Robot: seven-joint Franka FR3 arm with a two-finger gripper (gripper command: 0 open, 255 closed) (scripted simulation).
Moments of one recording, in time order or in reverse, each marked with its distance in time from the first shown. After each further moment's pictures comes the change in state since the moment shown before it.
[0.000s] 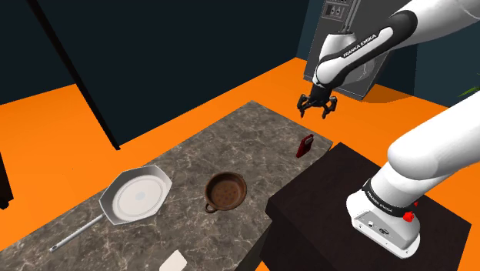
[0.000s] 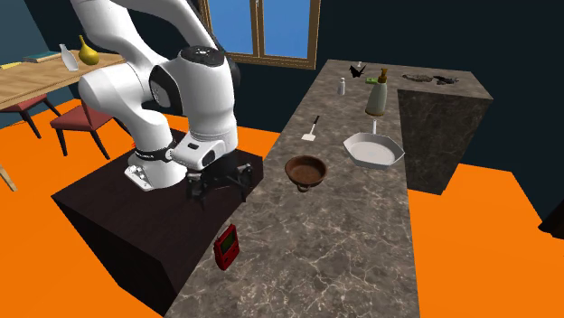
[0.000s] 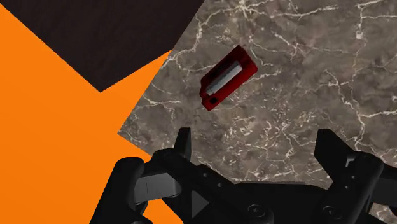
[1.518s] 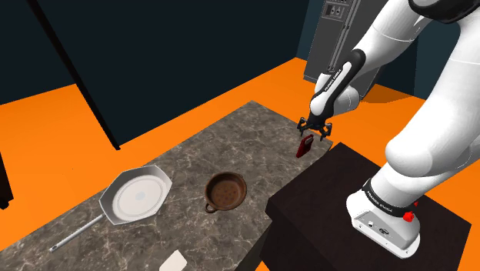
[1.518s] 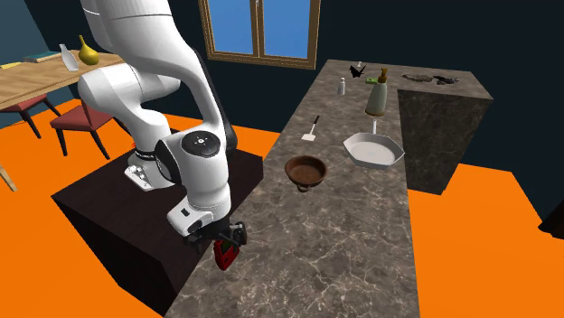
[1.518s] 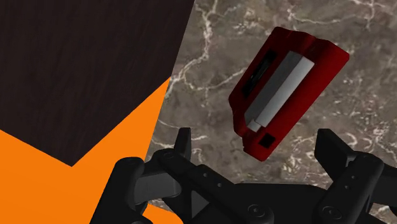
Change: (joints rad) arm -0.074 0.476 -0.046 0.037 -0.056 0.405 0.230
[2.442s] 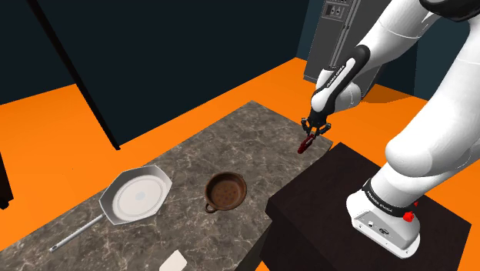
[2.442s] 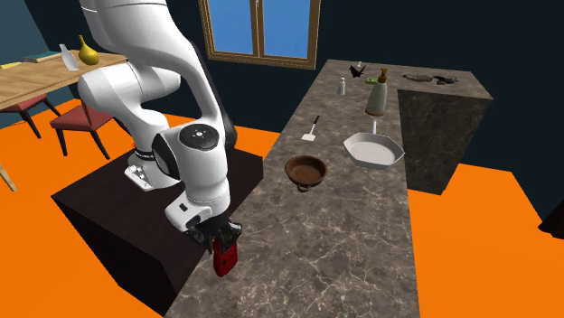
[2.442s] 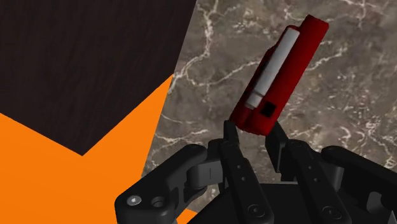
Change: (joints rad) arm -0.002 -0.053 0.002 -0.008 0.004 -0.045 -0.006
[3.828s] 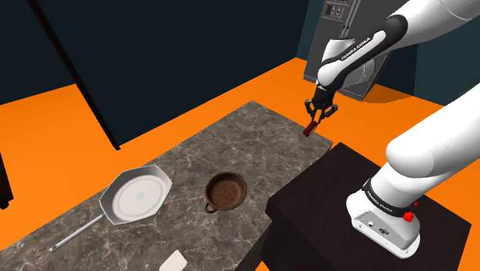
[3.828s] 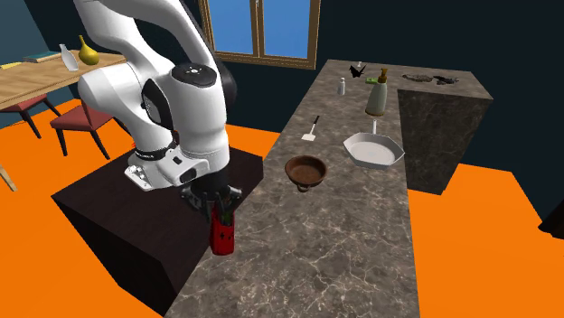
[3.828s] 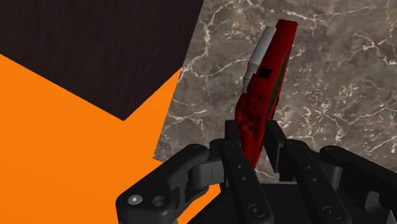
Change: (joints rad) arm 0.021 -0.348 0.028 -0.010 0.032 -0.340 0.005
